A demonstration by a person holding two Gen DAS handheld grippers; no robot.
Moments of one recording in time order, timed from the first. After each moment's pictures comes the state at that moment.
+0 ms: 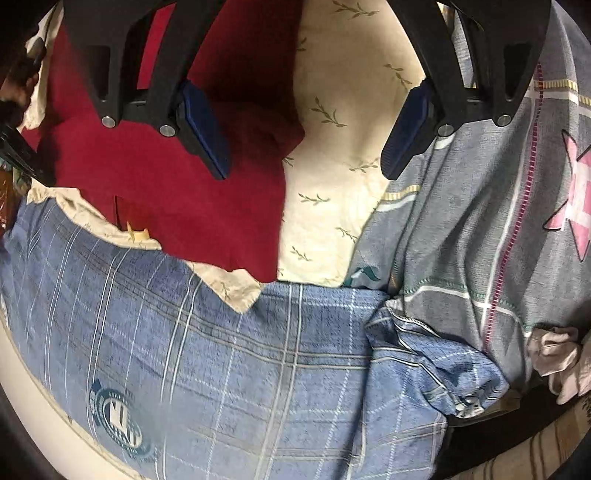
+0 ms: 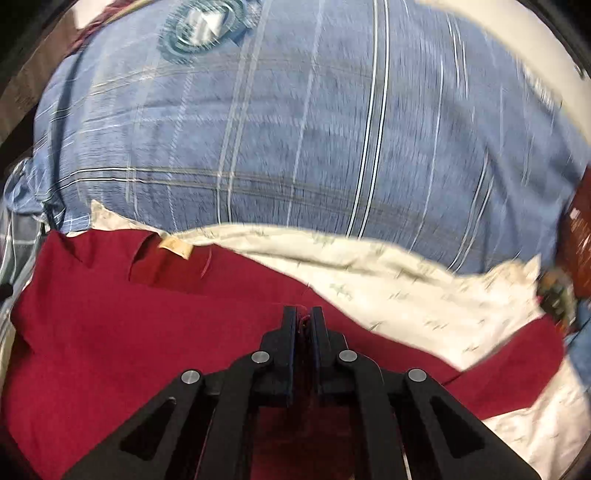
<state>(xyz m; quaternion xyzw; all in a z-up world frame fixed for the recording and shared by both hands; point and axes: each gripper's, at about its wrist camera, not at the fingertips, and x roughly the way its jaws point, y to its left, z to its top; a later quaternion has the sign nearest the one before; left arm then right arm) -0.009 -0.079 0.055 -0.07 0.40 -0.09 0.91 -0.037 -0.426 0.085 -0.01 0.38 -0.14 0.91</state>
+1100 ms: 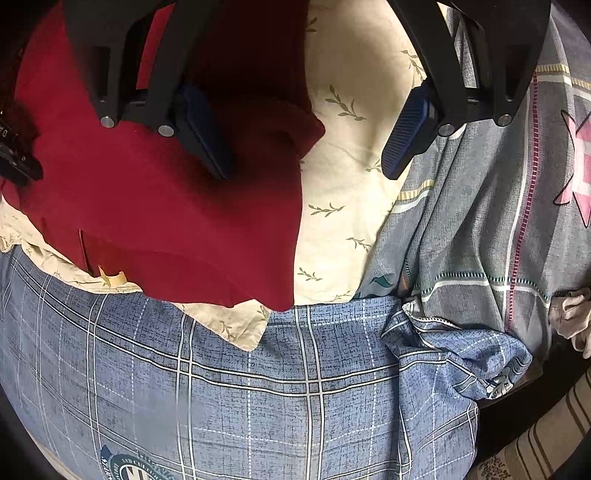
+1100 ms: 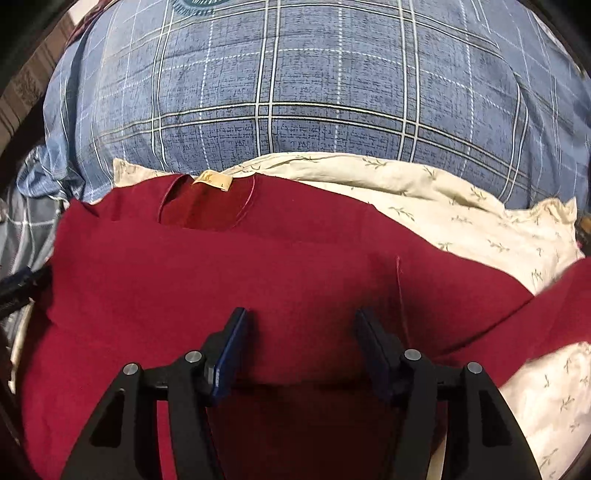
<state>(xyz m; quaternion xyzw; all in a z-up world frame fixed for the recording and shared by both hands) 0.002 -0.113 0.036 0.03 0.41 -0.06 0.91 -0.050 -0.395 0.049 0.03 0.43 -0.10 0.90</state>
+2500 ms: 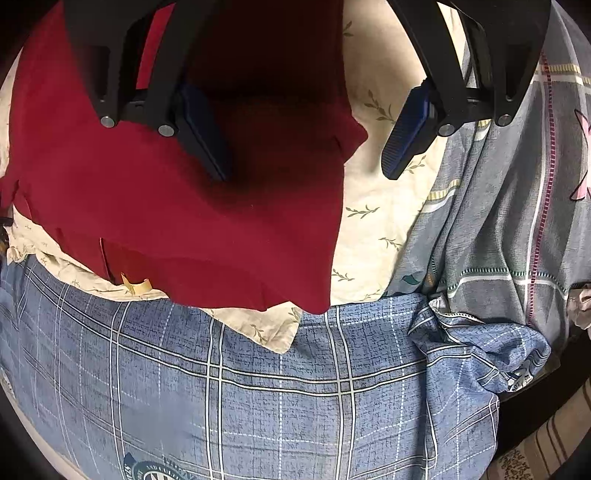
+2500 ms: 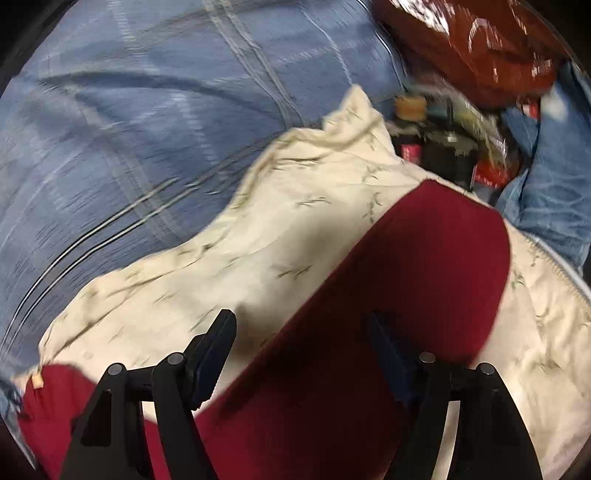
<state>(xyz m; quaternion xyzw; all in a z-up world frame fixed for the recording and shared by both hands) 0.000 -0.126 0.036 0.03 0.42 -0.10 0.90 -0.095 -0.706 0.056 0.26 0.41 -0.35 0.80</state>
